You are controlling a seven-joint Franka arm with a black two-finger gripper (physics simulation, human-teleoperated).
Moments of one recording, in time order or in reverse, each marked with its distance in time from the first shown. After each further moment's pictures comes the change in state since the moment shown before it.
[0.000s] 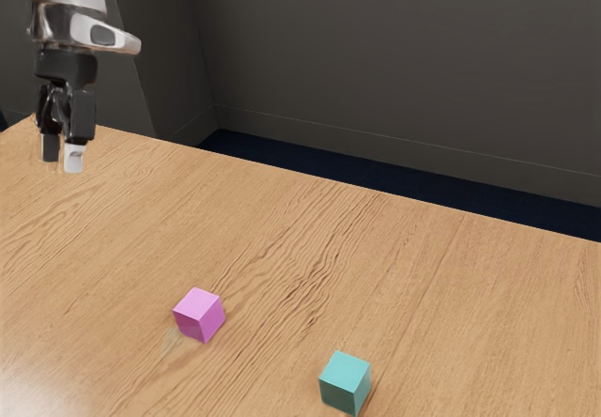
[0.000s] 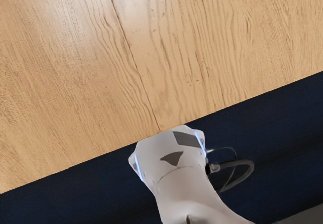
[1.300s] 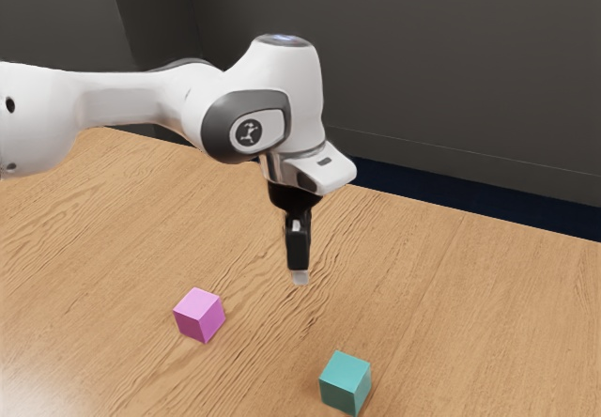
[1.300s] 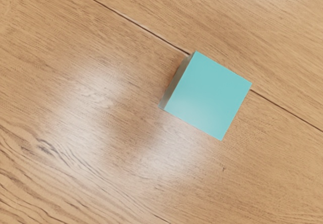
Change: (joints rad) arm -0.054 0.209 -0.435 -0.292 -0.054 0.896 0.195
